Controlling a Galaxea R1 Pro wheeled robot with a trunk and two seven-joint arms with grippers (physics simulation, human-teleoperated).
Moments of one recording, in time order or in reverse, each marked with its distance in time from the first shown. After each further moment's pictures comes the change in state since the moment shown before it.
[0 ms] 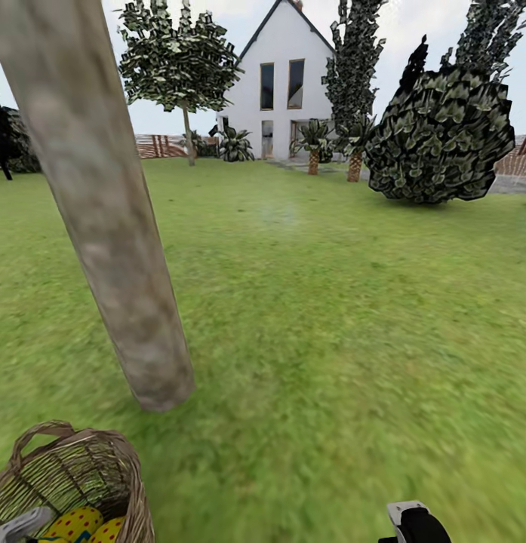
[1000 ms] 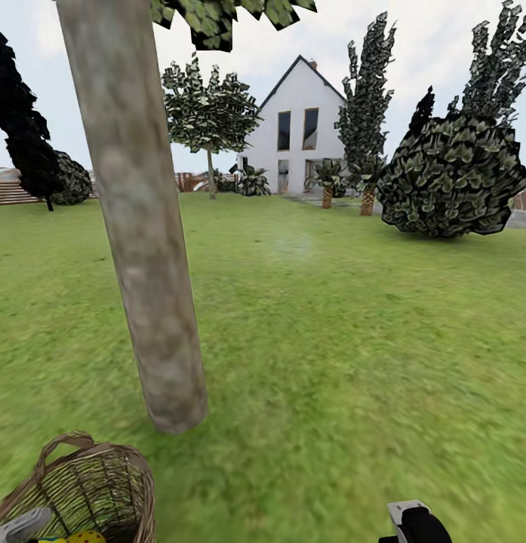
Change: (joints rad) left arm 0.000 0.000 -0.001 0.002 -0.001 0.000 0.000; right arm 0.000 -0.002 -0.002 -0.004 -0.002 0.000 0.001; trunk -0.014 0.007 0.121
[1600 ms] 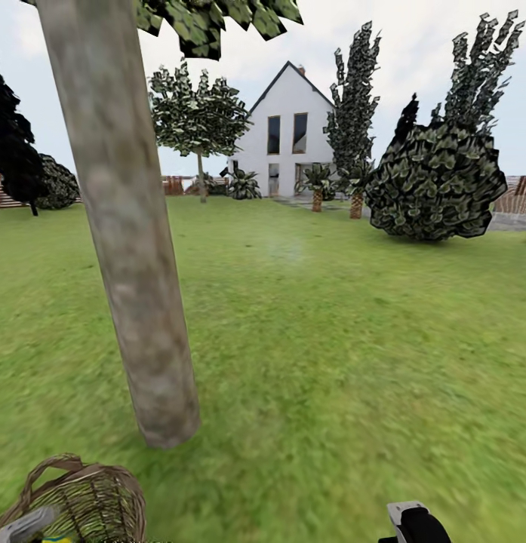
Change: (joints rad) left arm 0.001 -0.011 0.000 -0.002 0.001 0.000 0.000; right arm 0.000 0.002 0.002 0.004 0.002 0.000 -0.001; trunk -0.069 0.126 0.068
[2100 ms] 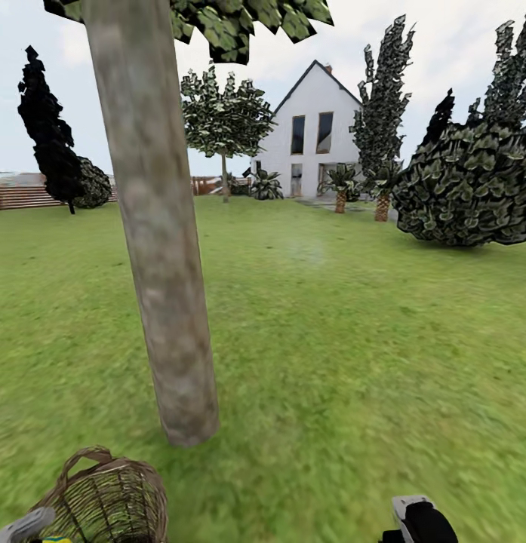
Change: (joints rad) left arm 0.000 -0.001 -0.001 0.000 0.001 0.000 0.000; right arm 0.000 -0.016 -0.009 -0.039 0.004 0.015 -0.004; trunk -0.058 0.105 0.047
